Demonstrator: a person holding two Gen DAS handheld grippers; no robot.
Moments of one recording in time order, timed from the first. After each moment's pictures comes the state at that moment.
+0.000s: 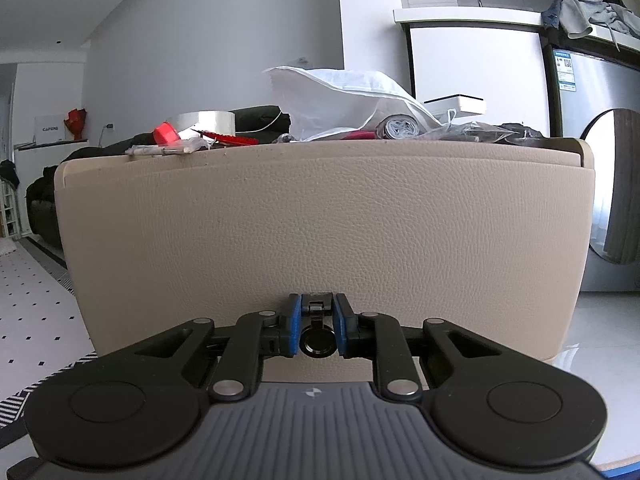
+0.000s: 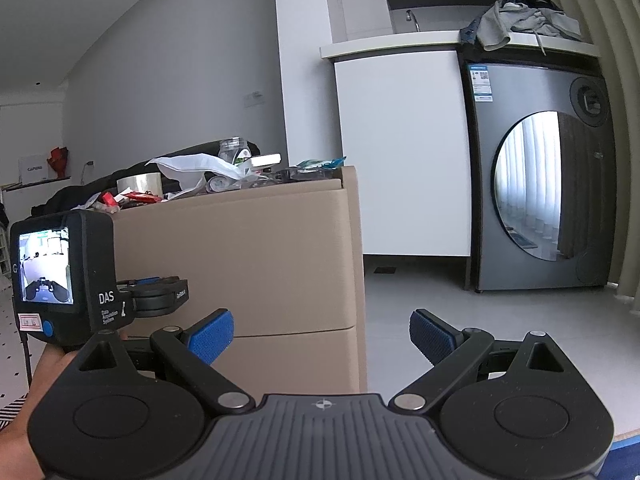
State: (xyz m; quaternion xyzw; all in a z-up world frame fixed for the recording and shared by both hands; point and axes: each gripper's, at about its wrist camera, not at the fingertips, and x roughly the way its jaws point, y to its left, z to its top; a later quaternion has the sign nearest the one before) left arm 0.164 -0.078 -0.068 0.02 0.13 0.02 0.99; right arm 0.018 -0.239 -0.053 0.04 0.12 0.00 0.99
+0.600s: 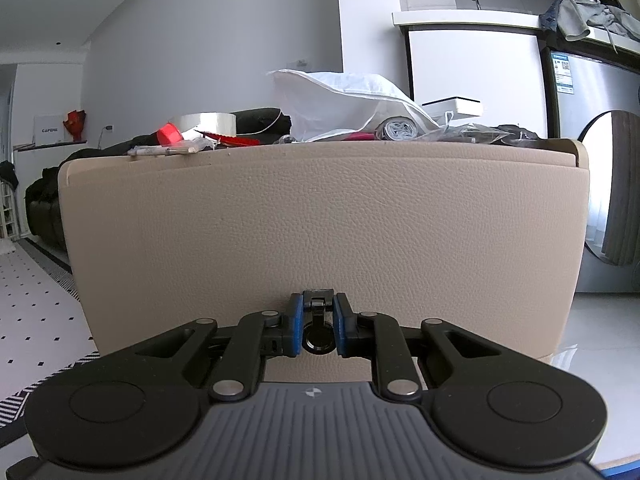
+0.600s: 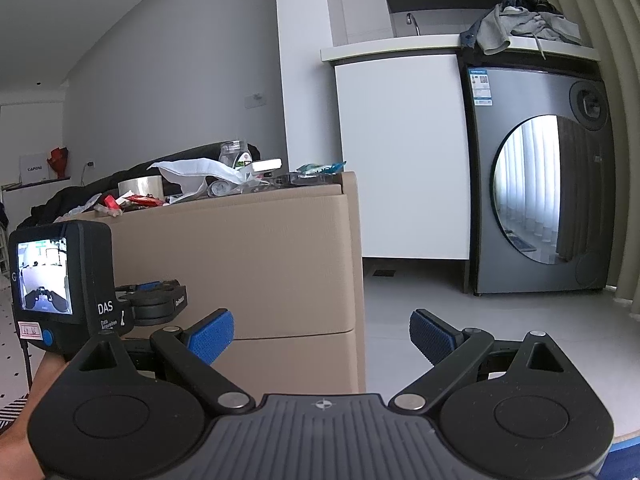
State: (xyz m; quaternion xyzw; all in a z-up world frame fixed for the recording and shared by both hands) left arm 0.158 -0.077 -0.068 0.02 0.13 0.02 0.99; right arm 0.013 -0.237 -0.049 0.04 0.12 0.00 0.99
